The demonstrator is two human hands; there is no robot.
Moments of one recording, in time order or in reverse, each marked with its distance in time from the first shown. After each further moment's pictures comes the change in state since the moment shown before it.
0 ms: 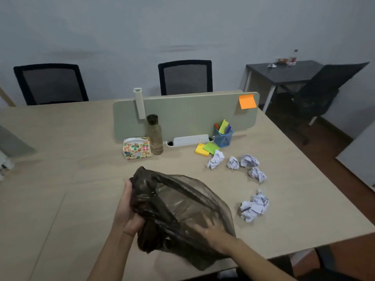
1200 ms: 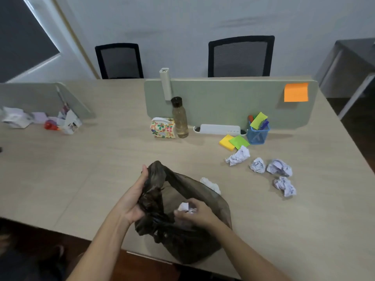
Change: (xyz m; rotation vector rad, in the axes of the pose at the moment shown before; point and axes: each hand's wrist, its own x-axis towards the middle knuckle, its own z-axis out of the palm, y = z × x) left_hand 0.014 -0.059 0.079 0.165 0.721 -0.113; right_hand 0.023 0.035 -0.043 0.846 -0.112 -0.133
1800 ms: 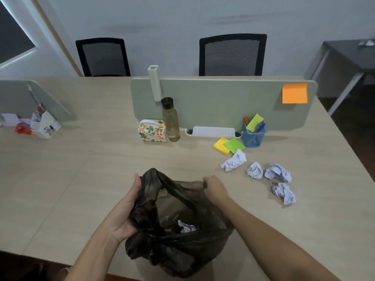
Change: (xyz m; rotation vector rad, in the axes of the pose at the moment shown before) left_hand 0.032 0.005 -0.008 -0.067 -0.037 -0.040; right_hand 0.119 0.019 -0.092 -0.683 0.434 -0.066
